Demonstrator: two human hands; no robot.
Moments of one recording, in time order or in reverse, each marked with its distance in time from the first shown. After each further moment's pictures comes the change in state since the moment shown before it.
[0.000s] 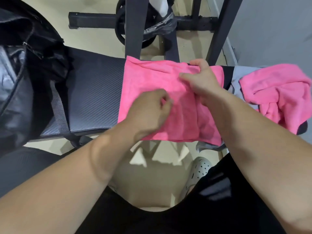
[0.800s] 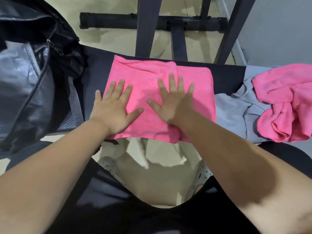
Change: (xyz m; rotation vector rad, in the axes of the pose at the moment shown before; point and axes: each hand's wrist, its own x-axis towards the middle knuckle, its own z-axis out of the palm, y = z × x) left_hand -0.026 -0.124 -0.048 0.646 -0.174 -0.161; right_hand -0.054 0.019 0.098 -1.229 -0.197 -0.394
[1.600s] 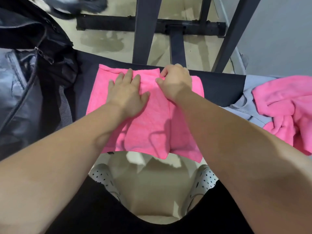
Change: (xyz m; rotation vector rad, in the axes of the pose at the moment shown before) left_hand 0.081 0.035 -0.018 -0.066 0.102 -0.045; right_hand 0.078 0.018 -0.044 0.494 0.245 0.142
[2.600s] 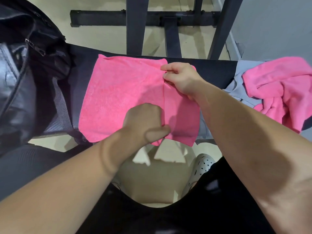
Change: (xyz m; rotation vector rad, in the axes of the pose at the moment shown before) left_hand -0.094 0.080 -0.002 -0.115 -0.147 0.215; right_hand -0.034 0.051 -0.028 0.692 -0.225 0.058
